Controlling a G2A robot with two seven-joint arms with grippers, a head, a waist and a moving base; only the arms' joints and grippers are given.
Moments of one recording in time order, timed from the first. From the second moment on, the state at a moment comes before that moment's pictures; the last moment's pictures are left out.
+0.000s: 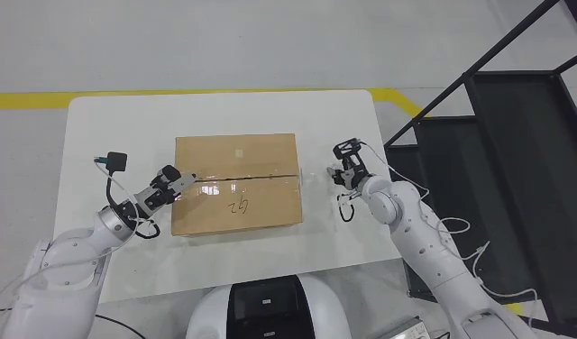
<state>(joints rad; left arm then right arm) 1.54 -1.06 -1.57 -1.74 0.09 -0.45 -0.70 -1.22 -1.17 1.19 -1.31 -1.09 -0.12 0.48</state>
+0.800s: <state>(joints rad) 1.54 -1.06 -1.57 -1.74 0.09 -0.45 -0.70 -1.09 -1.21 1.09 -1.10 -1.10 -0.07 0.45</state>
